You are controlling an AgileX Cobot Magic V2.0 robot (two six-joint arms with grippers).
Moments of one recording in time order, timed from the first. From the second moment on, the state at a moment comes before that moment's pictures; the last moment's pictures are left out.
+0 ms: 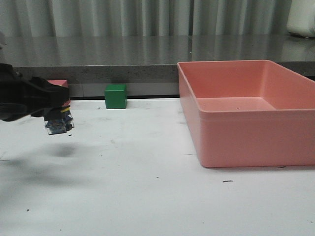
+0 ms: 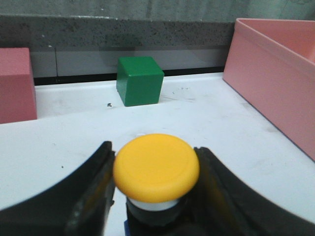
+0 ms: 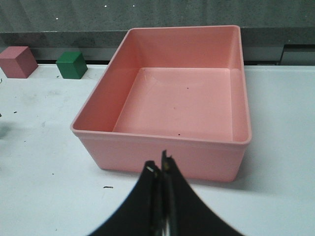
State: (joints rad) left arm -0.25 1.82 -0.50 0.24 -1.03 -0.27; right arm 0.17 0.29 -0.39 0.14 0.49 0.02
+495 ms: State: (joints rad) left arm -0.25 1.93 -0.50 0.24 -1.08 -0.14; right arm 0.17 0.29 -0.39 0.14 0.49 0.02
